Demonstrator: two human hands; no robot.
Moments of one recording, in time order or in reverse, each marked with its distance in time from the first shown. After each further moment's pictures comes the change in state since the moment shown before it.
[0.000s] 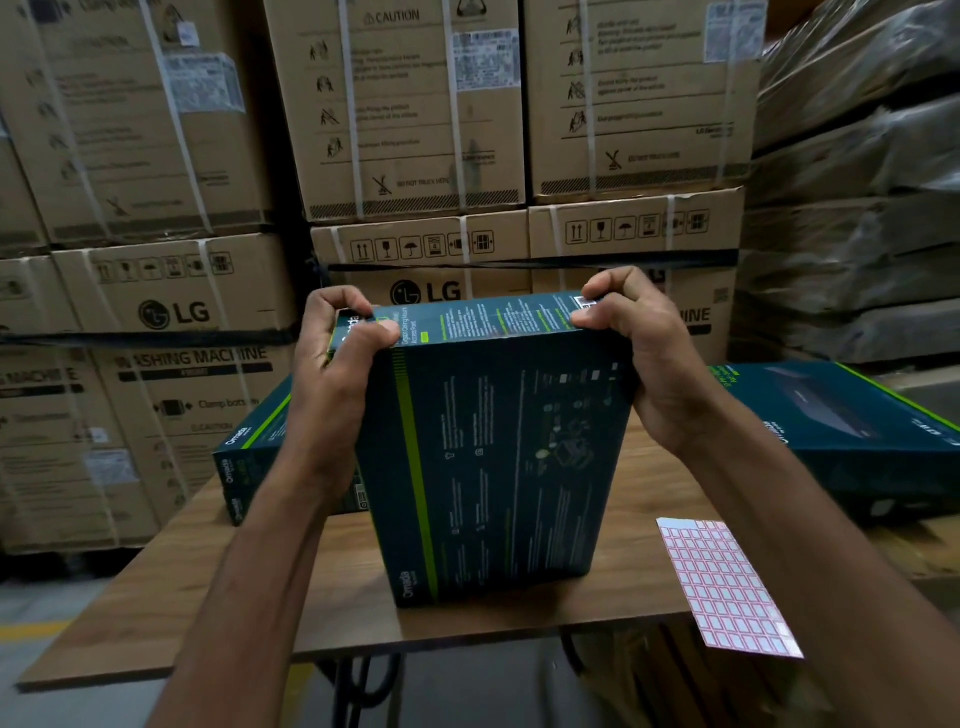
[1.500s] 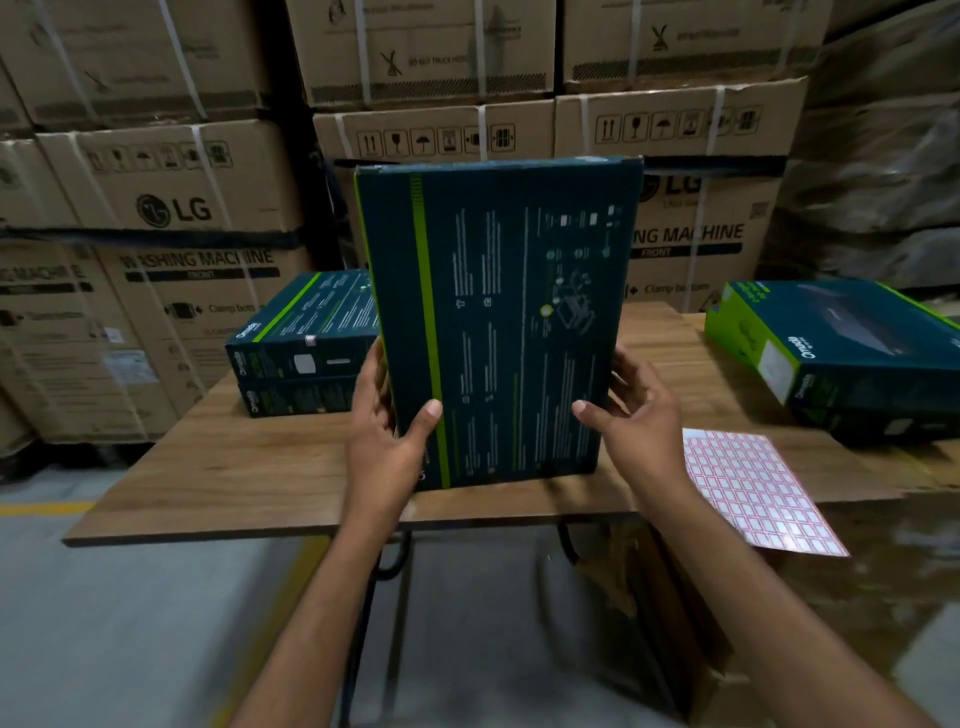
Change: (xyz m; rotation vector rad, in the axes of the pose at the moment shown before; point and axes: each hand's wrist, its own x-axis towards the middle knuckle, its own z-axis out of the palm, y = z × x) left_hand -0.110 -0.125 -0.024 0.327 0.105 -0.223; right_hand -0.072 0.164 -0.010 -0.226 0.316 0.150
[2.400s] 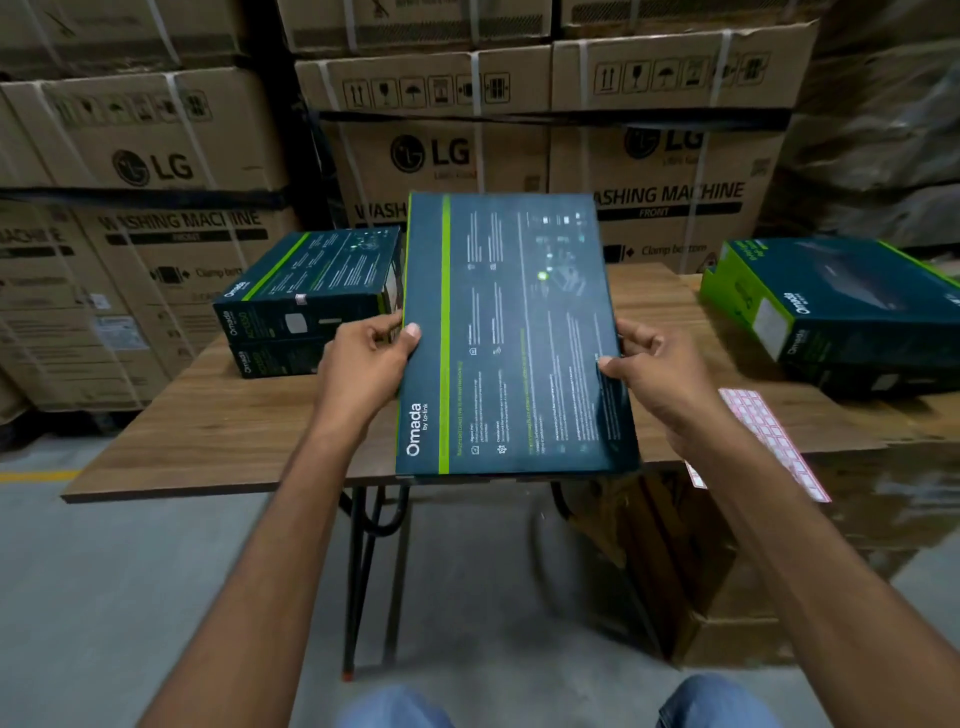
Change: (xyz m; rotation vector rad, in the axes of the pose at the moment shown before) left_hand 0.043 0.009 -0.018 0.260 -0.082 -0.222; right_hand 0.008 -0.021 -0.028 -0.132 -0.094 0.210
